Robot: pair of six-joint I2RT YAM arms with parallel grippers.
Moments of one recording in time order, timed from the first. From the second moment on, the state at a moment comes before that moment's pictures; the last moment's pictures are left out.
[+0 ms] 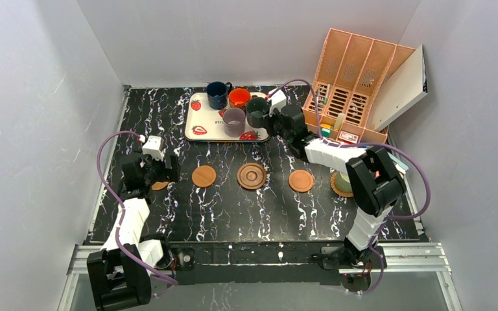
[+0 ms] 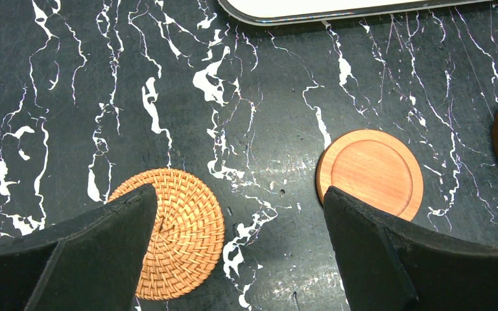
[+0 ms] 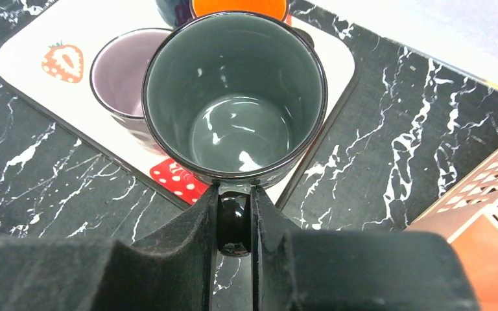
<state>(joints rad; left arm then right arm) 0.20 0.96 0.40 0.04 0.38 0.16 0.59 1.79 1.10 0.38 0.02 -0.03</state>
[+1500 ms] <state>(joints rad) 0.20 0.63 0.27 -0.08 0.28 0.26 0.14 0.94 0.75 -0.36 -0.57 -0.45</state>
